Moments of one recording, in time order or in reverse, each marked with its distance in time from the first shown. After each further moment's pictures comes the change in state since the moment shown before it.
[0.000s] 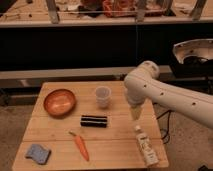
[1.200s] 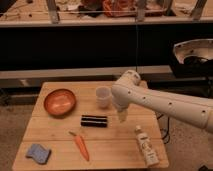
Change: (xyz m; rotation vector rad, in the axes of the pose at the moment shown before) arm -0.052 -0.016 0.061 0.010 -0.068 -0.124
